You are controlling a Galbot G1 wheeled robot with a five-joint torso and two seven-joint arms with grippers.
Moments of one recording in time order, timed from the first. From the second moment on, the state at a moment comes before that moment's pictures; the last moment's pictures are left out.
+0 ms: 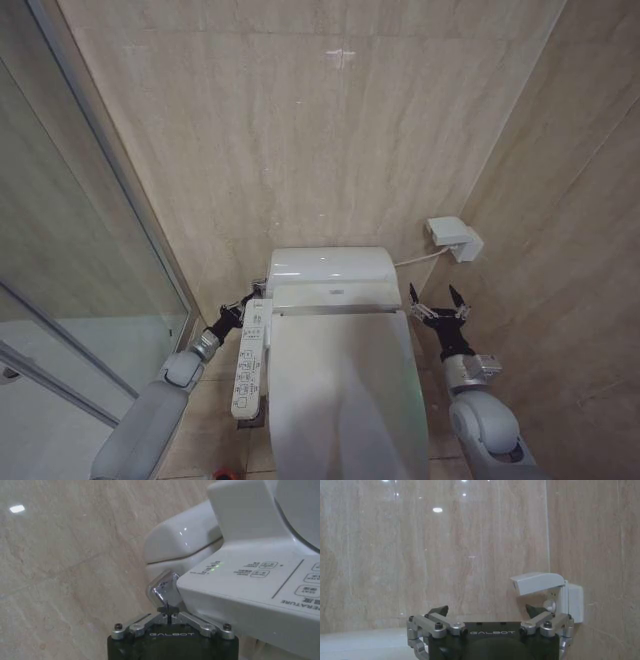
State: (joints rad) left arm 0.70 -1.17 -0.18 -0.98 0.04 -0.52 0.24; right arm -1.31 1.30 0.62 1.87 0.33 0.17 0.06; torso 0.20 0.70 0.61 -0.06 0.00
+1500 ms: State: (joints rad) left arm 0.96 -1.23 -0.43 -1.29 -0.11 -0.34 -0.06; right arm -1.31 1.30 0.62 1.87 0.33 0.17 0.06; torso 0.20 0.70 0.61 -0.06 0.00
